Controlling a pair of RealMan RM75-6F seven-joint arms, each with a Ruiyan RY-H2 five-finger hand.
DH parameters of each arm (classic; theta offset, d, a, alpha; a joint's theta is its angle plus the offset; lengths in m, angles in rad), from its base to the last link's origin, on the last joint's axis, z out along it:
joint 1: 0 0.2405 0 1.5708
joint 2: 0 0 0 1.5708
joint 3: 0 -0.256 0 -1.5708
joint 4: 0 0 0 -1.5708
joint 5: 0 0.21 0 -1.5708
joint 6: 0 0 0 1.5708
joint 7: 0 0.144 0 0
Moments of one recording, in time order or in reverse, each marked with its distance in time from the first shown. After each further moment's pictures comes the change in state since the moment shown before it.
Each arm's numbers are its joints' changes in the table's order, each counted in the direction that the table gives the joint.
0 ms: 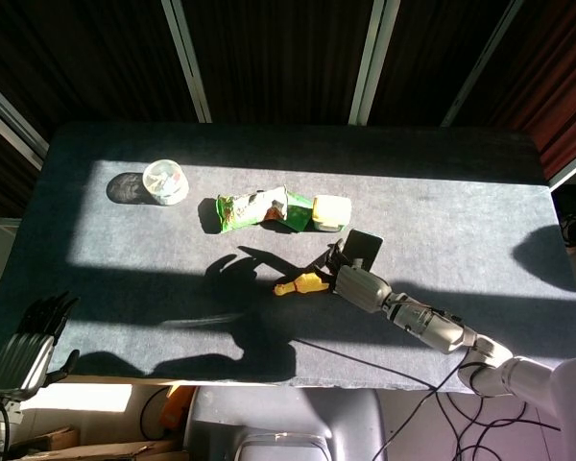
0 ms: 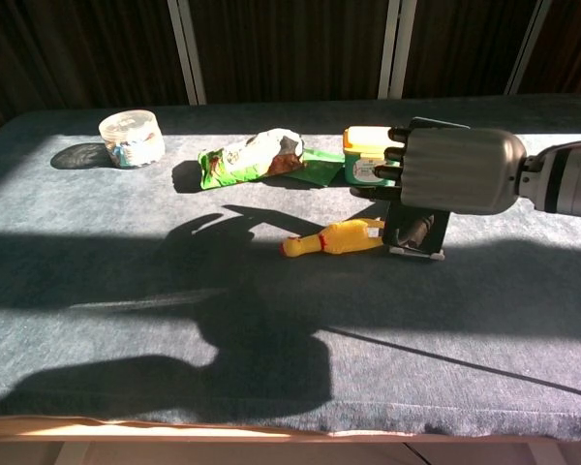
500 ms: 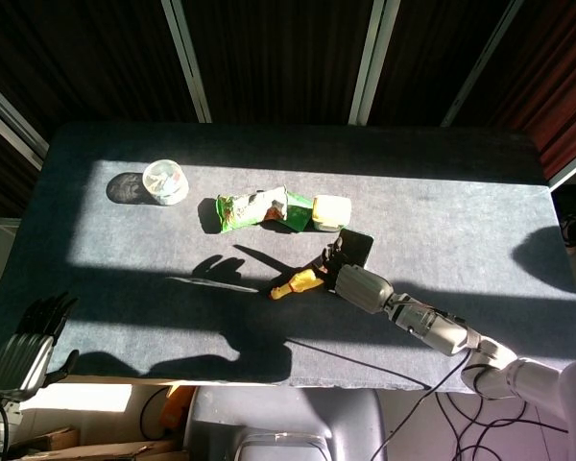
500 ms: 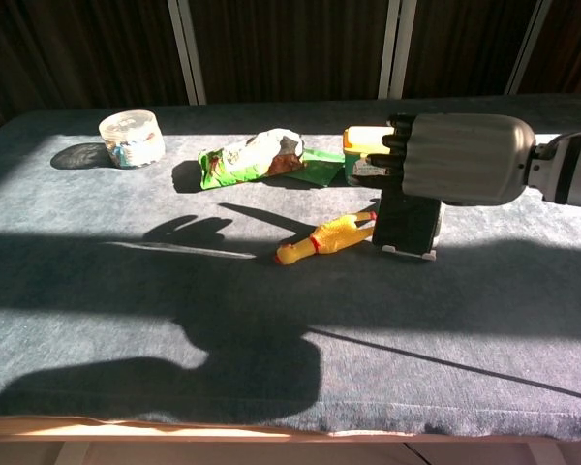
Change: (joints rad) left arm 0.002 -0.001 -0.001 0.000 0.005 0.005 -0.001; right arm -0.008 -0.038 -0.001 0.056 0.000 0.040 0.028
